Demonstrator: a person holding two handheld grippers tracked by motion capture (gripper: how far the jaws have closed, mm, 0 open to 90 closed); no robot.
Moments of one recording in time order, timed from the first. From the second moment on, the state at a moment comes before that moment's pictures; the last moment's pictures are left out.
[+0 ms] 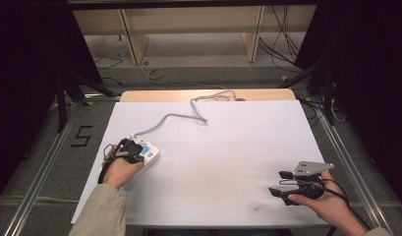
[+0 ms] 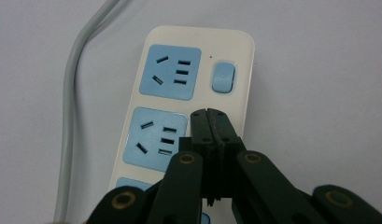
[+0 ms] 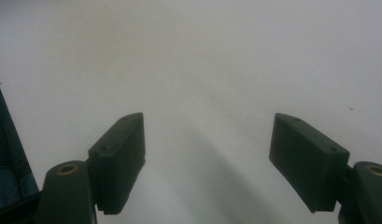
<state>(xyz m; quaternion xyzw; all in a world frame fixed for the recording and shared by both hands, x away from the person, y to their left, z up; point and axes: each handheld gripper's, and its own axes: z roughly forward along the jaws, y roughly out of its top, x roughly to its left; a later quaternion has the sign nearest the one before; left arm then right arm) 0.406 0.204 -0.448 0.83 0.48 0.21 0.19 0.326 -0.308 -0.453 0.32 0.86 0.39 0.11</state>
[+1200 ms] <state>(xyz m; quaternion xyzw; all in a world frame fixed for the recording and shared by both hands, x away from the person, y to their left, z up) 0.407 0.204 -0.447 0.83 0.48 0.19 0.18 0.326 -0.309 -0.453 0.32 0.86 0.39 0.11</state>
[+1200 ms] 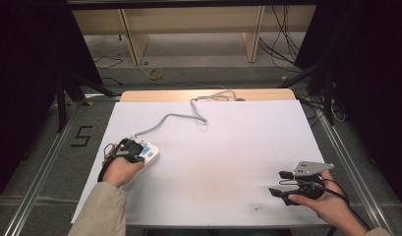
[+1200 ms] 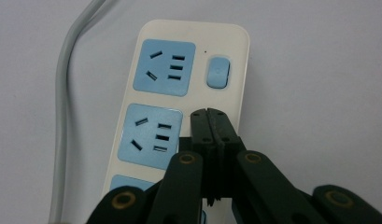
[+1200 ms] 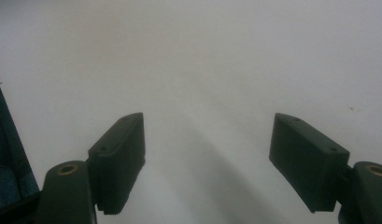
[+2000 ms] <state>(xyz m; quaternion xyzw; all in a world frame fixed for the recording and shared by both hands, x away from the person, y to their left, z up) 0.407 0.203 -0.447 0.83 0.48 0.20 0.18 0.326 -0.309 -0.453 0.33 0.85 0.39 0.11</state>
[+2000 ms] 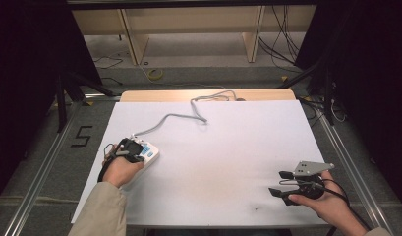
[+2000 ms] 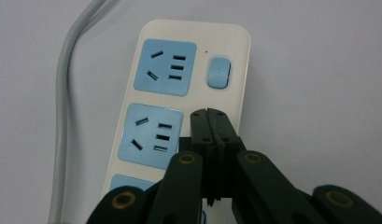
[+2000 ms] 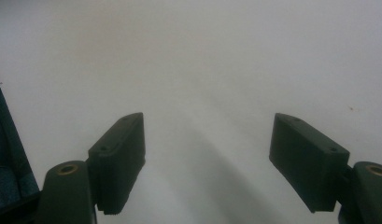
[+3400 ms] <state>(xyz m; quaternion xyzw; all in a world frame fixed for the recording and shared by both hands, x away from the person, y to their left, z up) 0.408 0.206 -0.447 0.83 0.48 0.19 0.19 0.326 -0.310 -0.452 0.32 0.85 0.39 0.12</state>
